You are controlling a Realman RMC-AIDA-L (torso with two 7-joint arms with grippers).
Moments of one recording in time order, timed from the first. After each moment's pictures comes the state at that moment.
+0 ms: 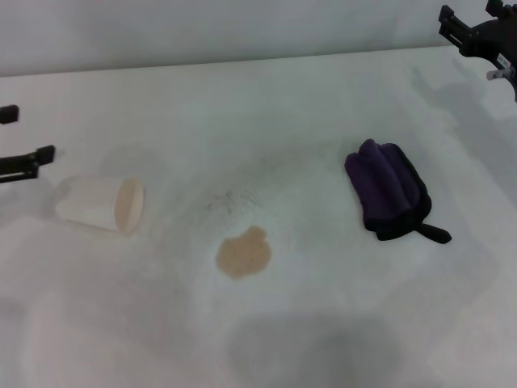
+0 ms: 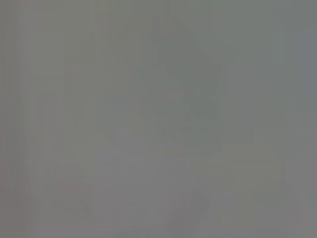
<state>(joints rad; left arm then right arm) -0.77 -1.96 2.85 -0.63 -0.35 1.59 -0.98 0.55 2.02 -0.88 -0.29 2.37 0.79 -2.54</state>
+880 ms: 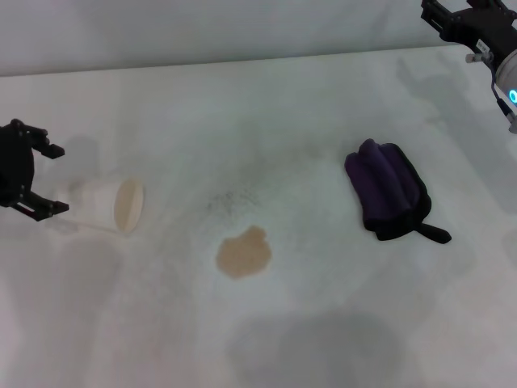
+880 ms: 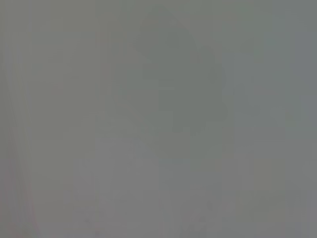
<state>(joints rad) -1.20 -2.06 2.85 -0.81 0.43 1.46 -0.89 0.64 2.03 -0.88 -0.20 2.48 0.77 -2.54</state>
